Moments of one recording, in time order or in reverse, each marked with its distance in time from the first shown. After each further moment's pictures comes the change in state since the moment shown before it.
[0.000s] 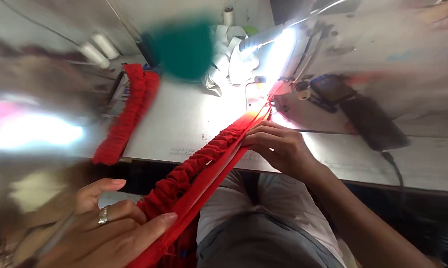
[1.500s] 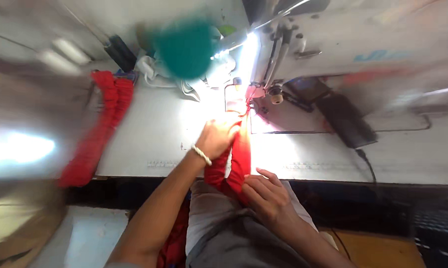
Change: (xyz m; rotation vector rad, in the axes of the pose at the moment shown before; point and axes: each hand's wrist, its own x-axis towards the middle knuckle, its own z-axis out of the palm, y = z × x) left_hand 0.165 -0.101 0.240 0.051 -0.340 -0.145; right_hand -0.112 -0.037 0.030 -0.445 0.011 0.206
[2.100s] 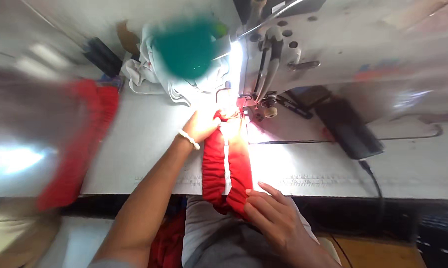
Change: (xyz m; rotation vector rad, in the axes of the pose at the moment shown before) left_hand 0.066 -0.021 -0.036 -0.132 -0.149 -0.232; right_hand -0.001 0.015 -0.020 0.071 -0.071 0.042
